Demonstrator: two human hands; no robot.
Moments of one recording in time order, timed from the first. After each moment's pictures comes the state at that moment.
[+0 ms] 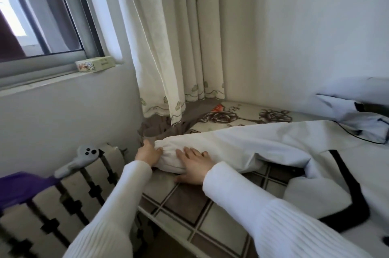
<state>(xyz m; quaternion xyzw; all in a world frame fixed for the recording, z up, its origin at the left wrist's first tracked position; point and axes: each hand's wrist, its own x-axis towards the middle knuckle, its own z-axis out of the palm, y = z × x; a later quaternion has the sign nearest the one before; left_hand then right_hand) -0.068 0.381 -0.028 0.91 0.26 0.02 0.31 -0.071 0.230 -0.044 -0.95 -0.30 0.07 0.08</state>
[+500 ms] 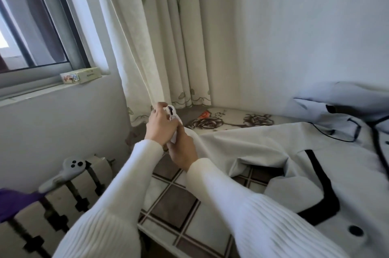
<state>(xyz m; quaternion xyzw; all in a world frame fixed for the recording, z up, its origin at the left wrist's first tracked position) -0.070 0.300 0.060 0.91 0.07 0.20 0.37 -0.069 0.234 0.002 -0.84 -0.15 -0.06 0.52</state>
